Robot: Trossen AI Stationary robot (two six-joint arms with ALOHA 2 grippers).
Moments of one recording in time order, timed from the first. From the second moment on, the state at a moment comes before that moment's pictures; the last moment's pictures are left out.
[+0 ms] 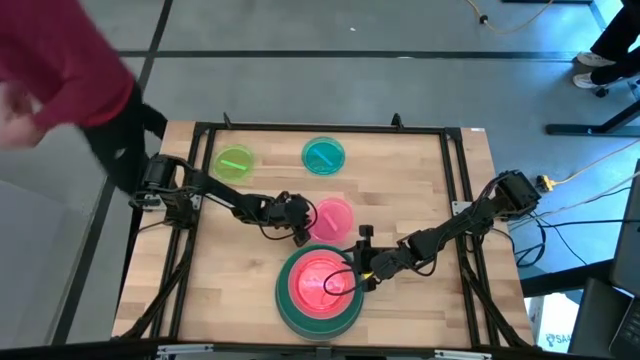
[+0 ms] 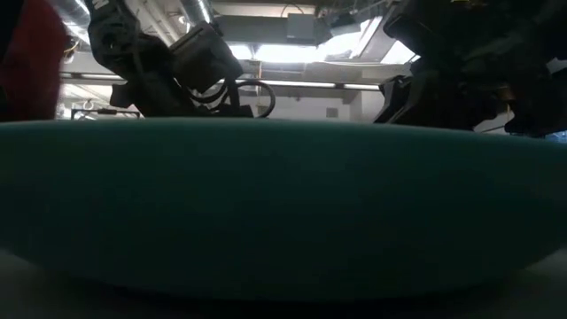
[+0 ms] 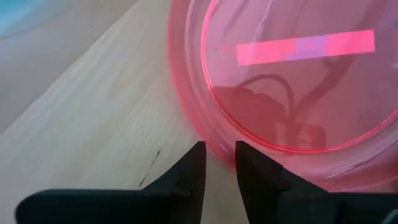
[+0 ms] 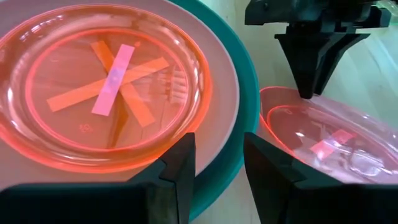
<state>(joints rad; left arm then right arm) -0.05 1.79 0.73 0.20 -0.27 -0.52 0.49 1.68 0.76 0.23 0.45 0.10</state>
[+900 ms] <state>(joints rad) -0.04 1.67 0.72 0.10 -0.35 -0.27 0.49 1.68 0.76 0.23 0.45 0.10</state>
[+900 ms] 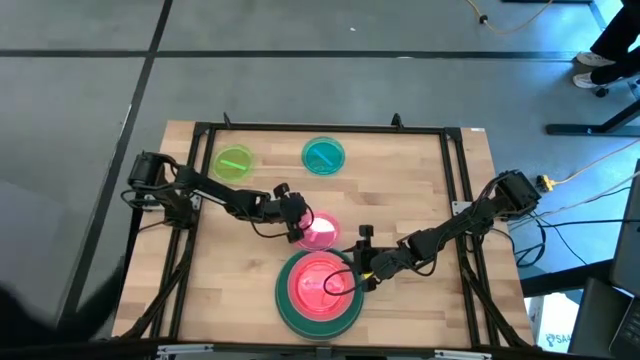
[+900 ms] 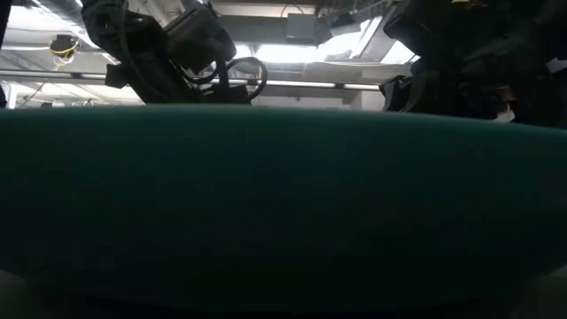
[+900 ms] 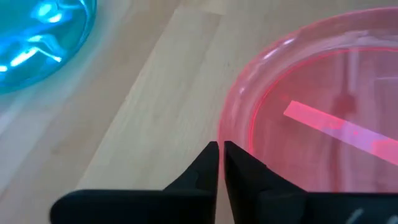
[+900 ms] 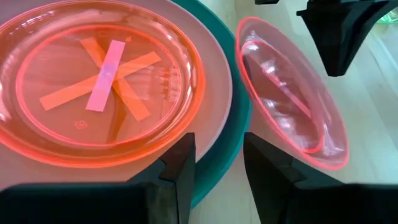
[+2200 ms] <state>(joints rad) -0.27 1.68 0.73 -0.12 -0.50 0.30 0.45 1.68 0.76 0.24 0.45 0.10</state>
